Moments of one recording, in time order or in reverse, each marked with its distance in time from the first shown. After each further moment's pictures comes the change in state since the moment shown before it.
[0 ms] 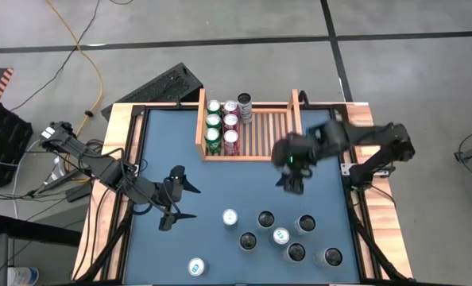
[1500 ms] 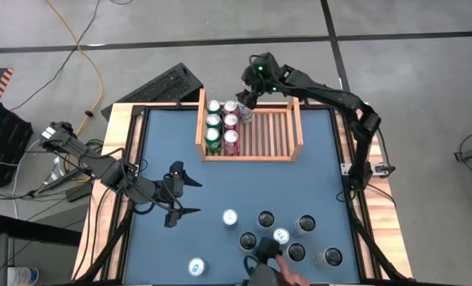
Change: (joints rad) left arm 0.002 0.009 0.000 0.026 -0.119 -0.024; right arm -0.772 0.341 -0.065 0.919 -0.058 -0.607
